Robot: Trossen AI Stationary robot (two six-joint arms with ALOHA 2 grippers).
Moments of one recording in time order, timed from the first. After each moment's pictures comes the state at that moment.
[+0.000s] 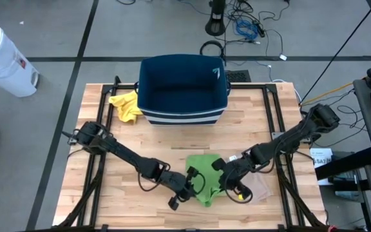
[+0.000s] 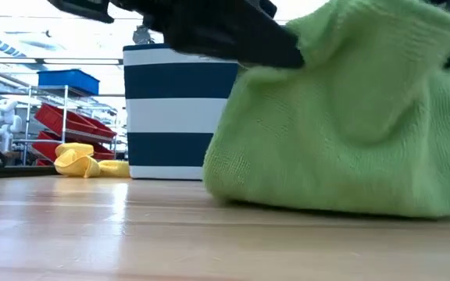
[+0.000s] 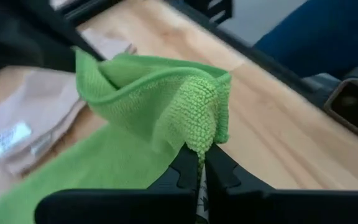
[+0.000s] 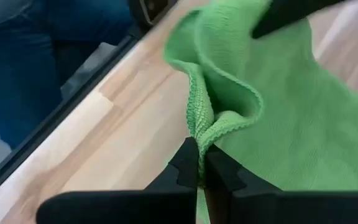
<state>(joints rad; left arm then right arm) -0.43 1.91 1.19 0.14 0.02 0.30 0.46 1.46 0.85 -0.20 -0.22 -0.09</state>
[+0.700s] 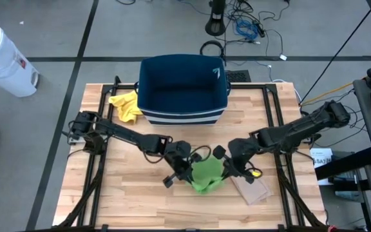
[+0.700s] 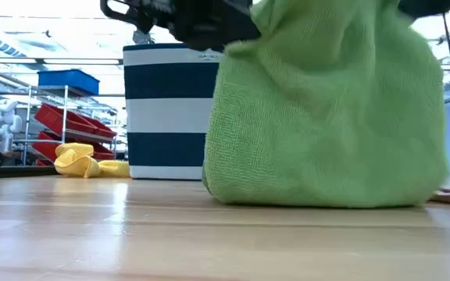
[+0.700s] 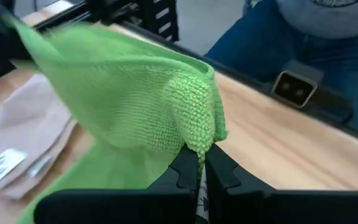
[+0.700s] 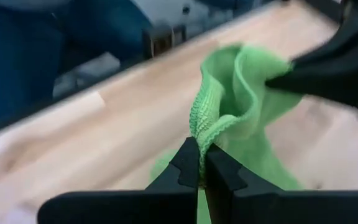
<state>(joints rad) -0.19 1.81 1.19 -0.02 0.55 0.50 0.29 1.27 0.85 -0.30 -0.37 -0.49</state>
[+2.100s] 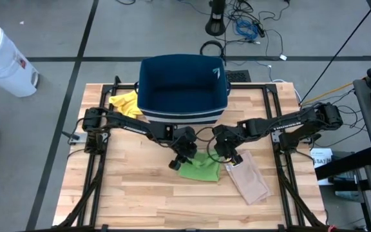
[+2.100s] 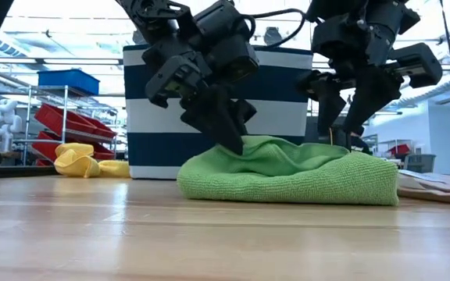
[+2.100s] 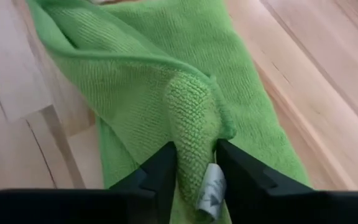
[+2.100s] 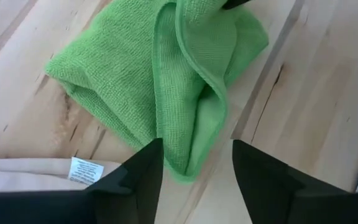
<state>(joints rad) 0.00 1.91 1.19 -0.21 0.40 0.39 0.04 1.40 0.85 -0.51 -0.13 -0.41</state>
